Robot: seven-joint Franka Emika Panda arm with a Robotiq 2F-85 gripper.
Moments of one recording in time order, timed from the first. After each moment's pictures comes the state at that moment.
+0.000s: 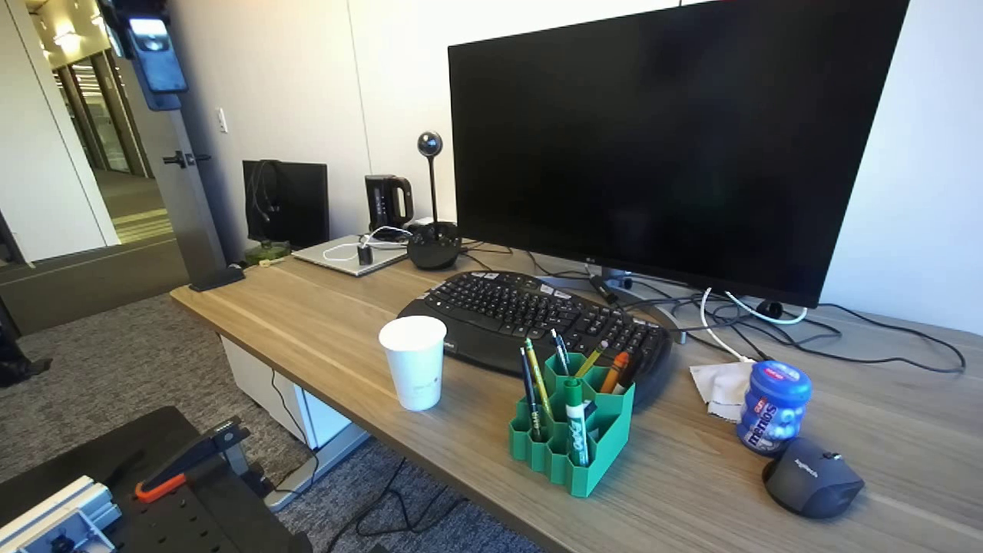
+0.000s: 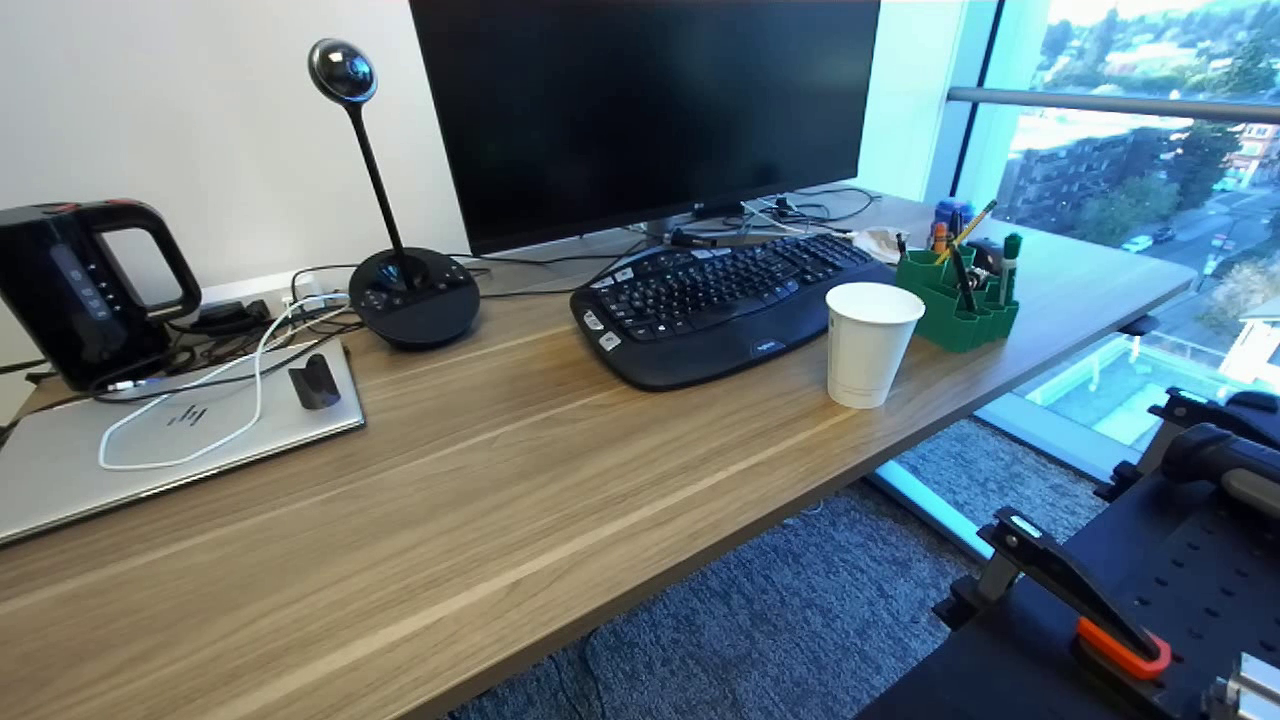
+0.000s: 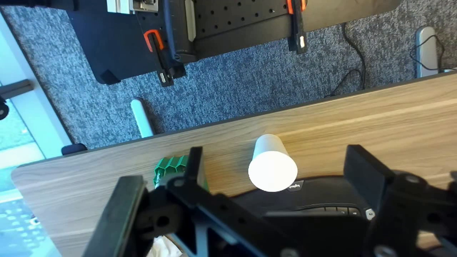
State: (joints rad) arm 0.02 -0.63 0.18 -2.50 -0.02 1.90 0.37
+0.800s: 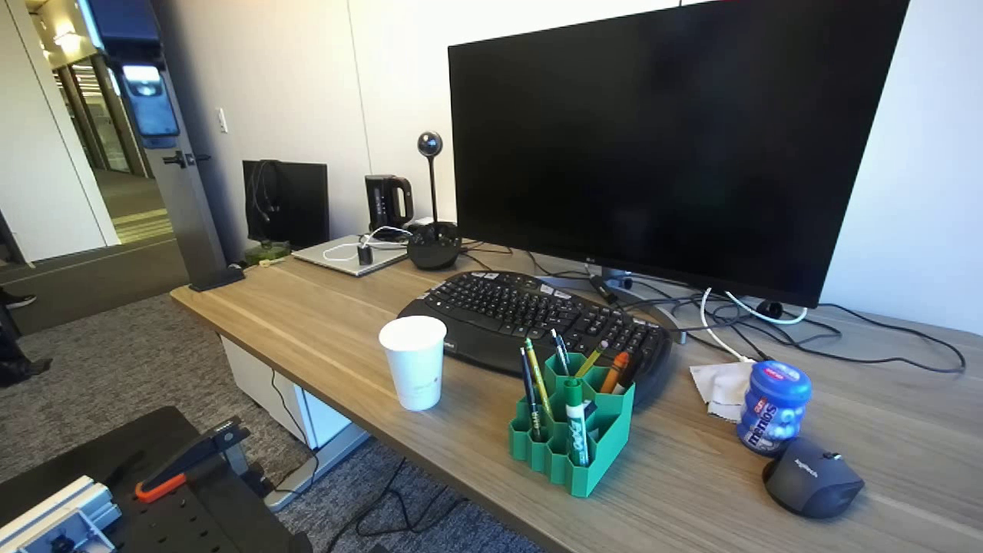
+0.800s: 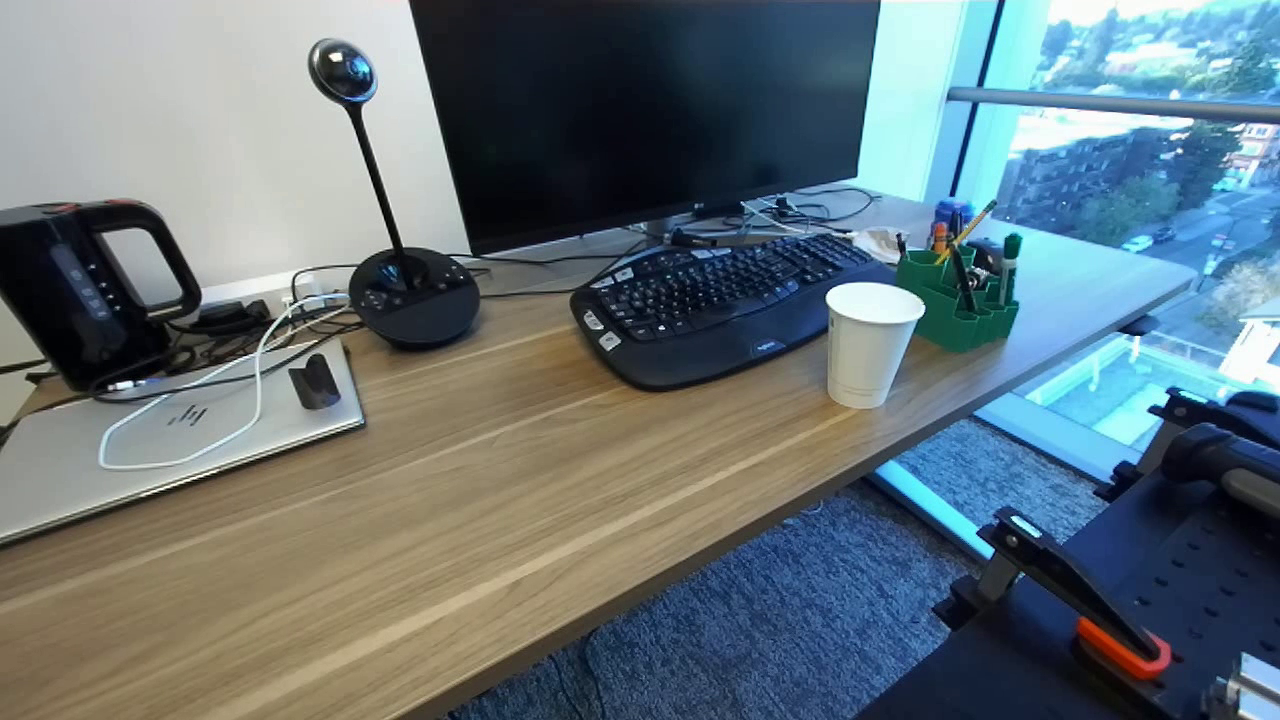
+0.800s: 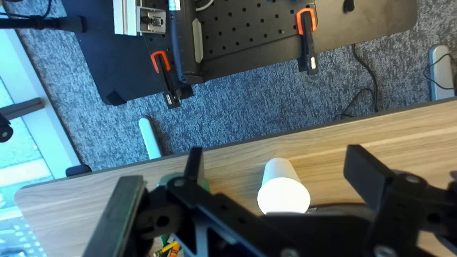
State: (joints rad) arm 0.02 -0.60 0.19 -2.54 -0.02 1.90 0.39
